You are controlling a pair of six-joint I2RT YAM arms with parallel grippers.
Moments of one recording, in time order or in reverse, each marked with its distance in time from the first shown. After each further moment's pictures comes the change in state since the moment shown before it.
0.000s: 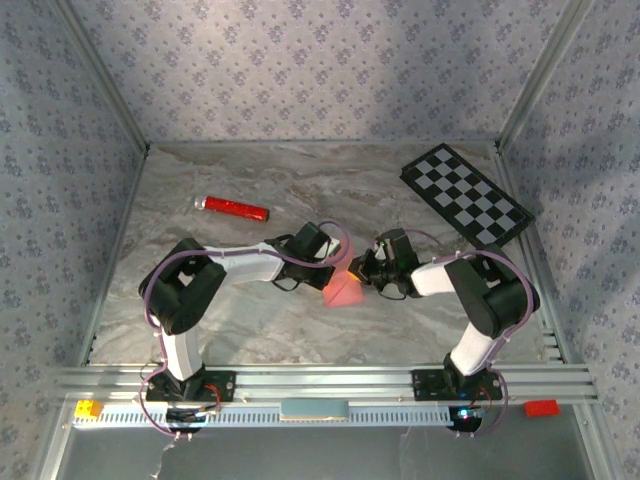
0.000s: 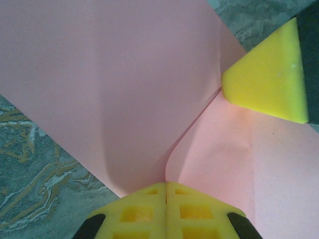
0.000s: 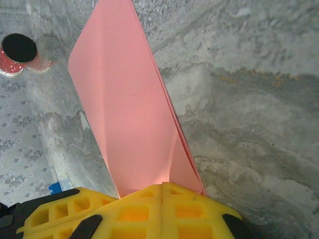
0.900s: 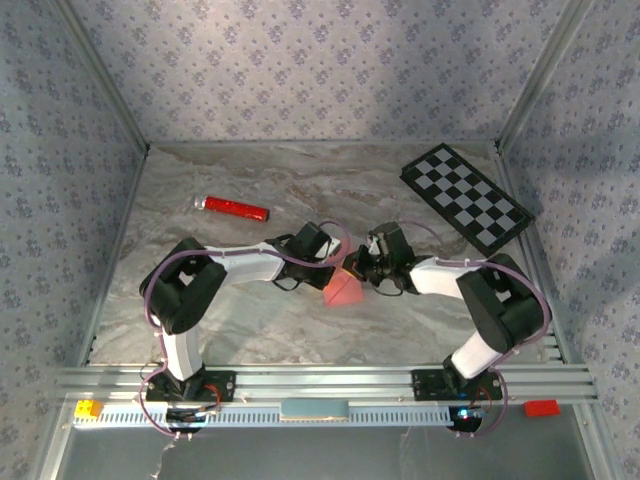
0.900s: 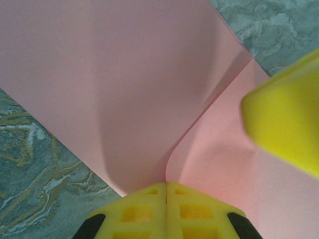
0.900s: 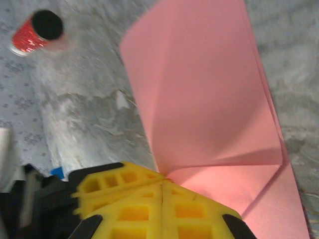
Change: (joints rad) left arm 0.000 0.005 0.005 0.000 0.000 0.006; right arm 0.062 -0.085 0.079 -0.168 0.011 -0.055
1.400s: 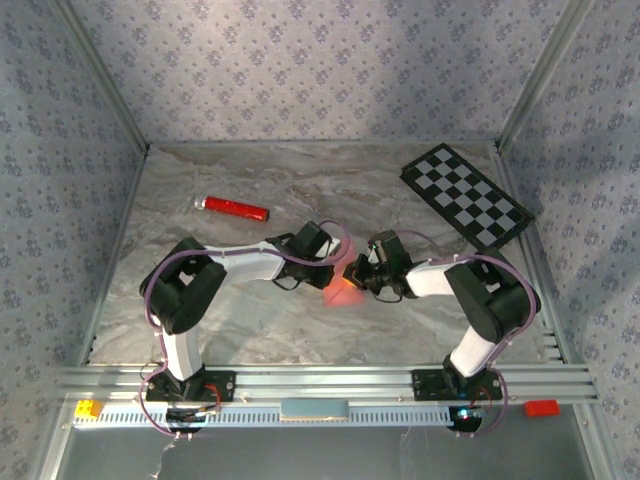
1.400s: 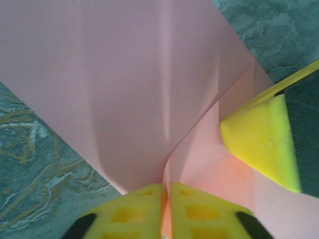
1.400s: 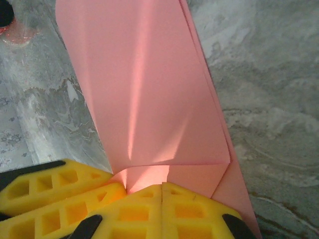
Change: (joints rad) left arm 0.002 -0.002 0.016 -0.031 -0.006 -0.018; right arm 0.009 0.067 -0.048 0.063 0.006 0.016
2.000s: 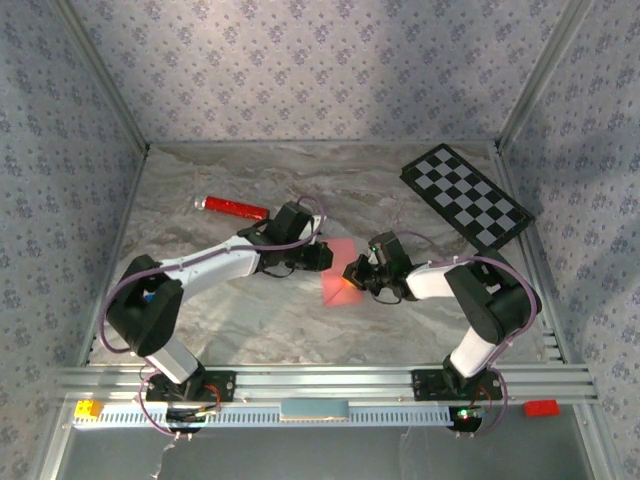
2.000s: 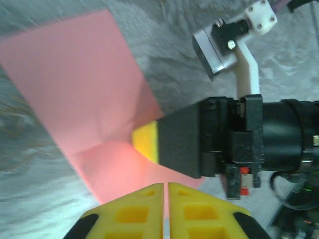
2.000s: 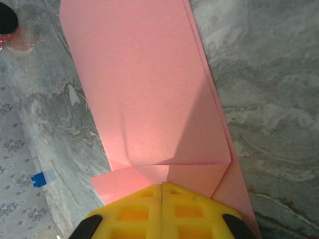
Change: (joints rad) left arm 0.063 -0.194 -0.003 -0.007 0.261 -0.287; right arm 0.011 -0.009 -0.018 0.030 0.033 0.027
